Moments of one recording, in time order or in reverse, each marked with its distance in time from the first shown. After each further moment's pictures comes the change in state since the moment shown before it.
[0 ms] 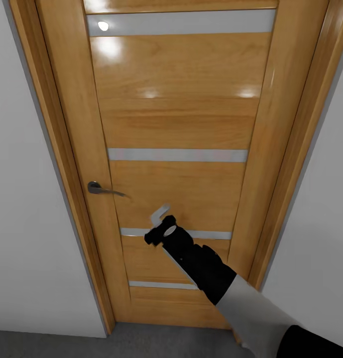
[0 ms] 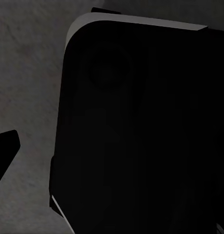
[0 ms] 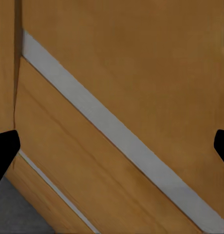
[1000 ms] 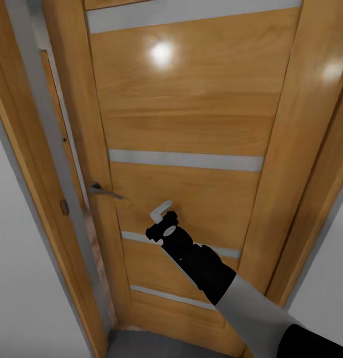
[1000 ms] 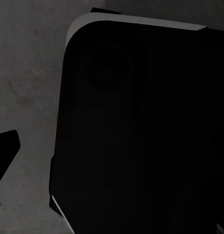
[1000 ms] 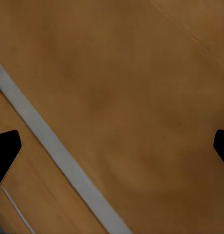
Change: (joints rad) left arm 0.000 0.000 0.000 0.000 0.000 0.000 0.000; right arm -0.004 0.000 0.012 -0.004 -0.003 -0.041 -0.089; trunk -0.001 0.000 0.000
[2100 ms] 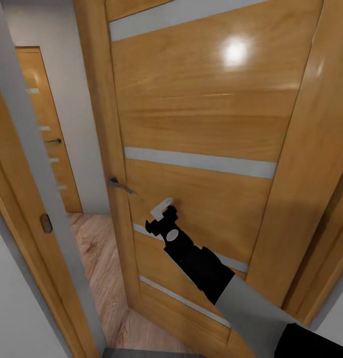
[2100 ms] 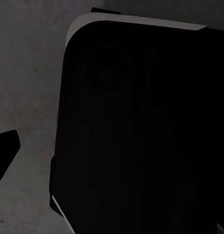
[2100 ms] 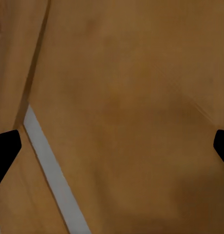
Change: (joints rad) left arm 0.000 0.000 -0.001 0.000 -0.001 0.000 0.000; right arm 0.000 0.000 -0.008 0.096 0.074 -0.267 -0.014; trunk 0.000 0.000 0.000
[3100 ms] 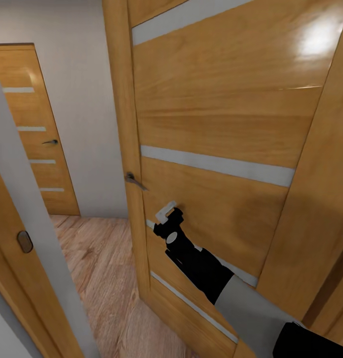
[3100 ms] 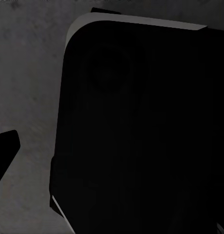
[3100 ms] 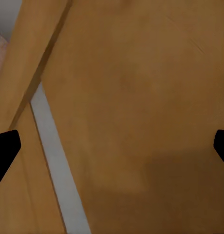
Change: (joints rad) left arm 0.000 0.000 0.000 0.000 0.000 0.000 0.000; right arm 0.000 0.000 0.004 0.058 0.075 0.066 -0.054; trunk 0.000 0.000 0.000
